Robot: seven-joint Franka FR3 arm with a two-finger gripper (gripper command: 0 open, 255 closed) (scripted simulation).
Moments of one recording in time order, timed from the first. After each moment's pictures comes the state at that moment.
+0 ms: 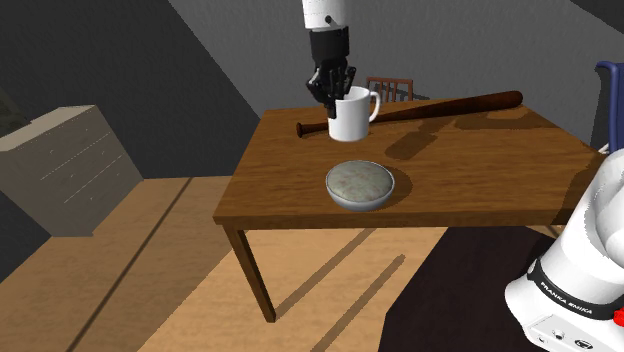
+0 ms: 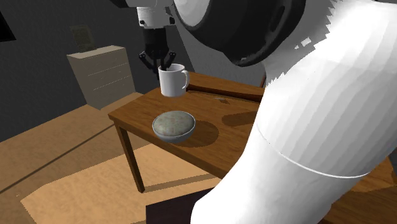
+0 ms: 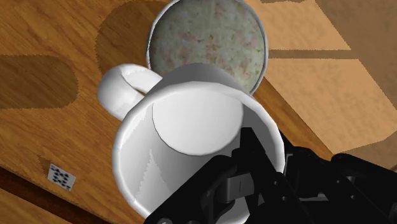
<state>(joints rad) 0.09 -0.08 0.13 -1.82 0.03 1.69 0.24</state>
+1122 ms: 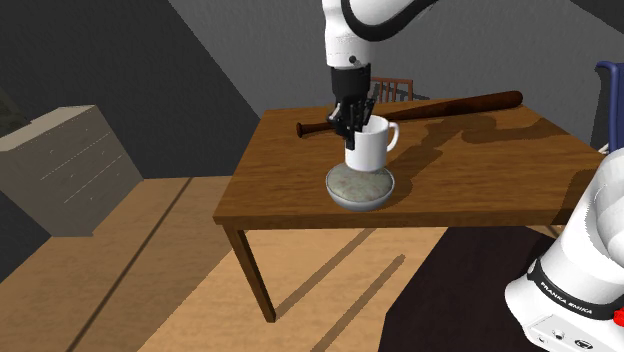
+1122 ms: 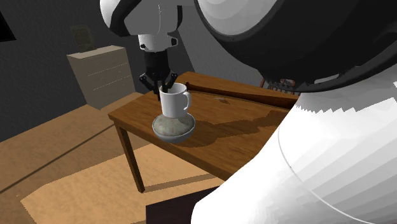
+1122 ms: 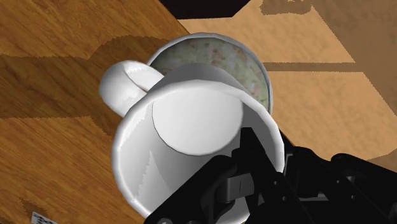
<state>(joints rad) 0.11 -0.25 0.15 -2.14 0.06 1.85 0.26</state>
